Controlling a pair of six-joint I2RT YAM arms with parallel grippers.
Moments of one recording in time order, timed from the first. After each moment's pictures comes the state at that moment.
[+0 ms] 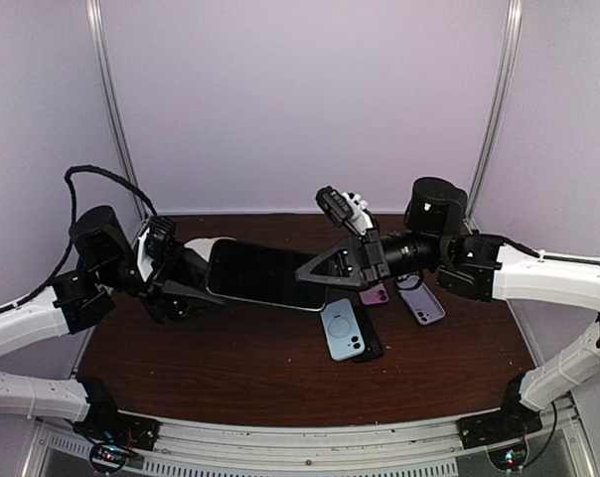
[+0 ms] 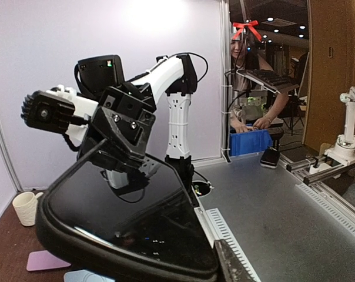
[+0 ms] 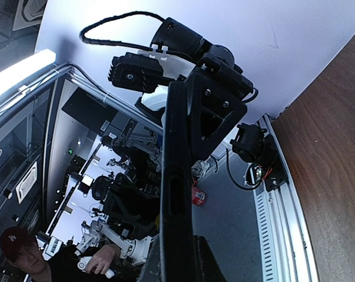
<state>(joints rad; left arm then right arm) -0.75 0.95 0.72 0.30 1.07 0.00 0.96 1.35 1.06 0.28 -0.88 0.95</state>
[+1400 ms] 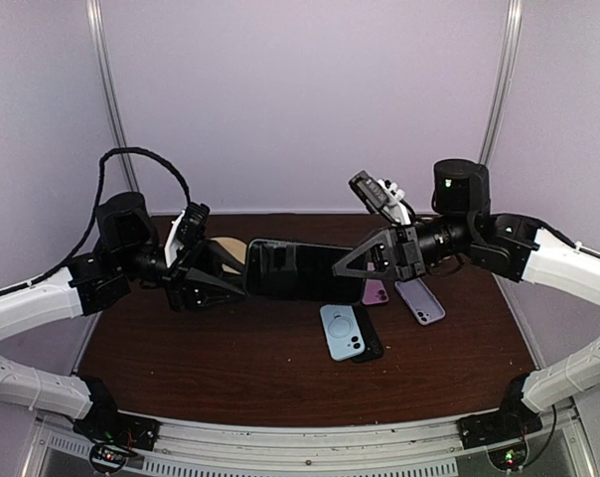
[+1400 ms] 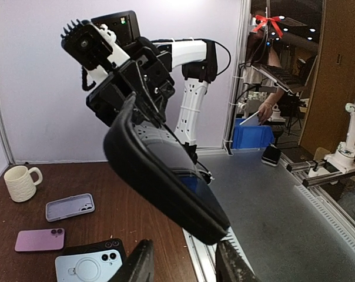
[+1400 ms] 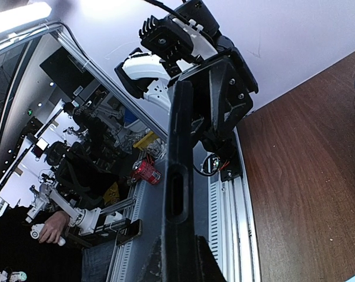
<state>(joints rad) -0.75 1.07 0.83 0.18 1.05 0.01 0.85 1.25 1.15 -0.12 -0.96 0.52</state>
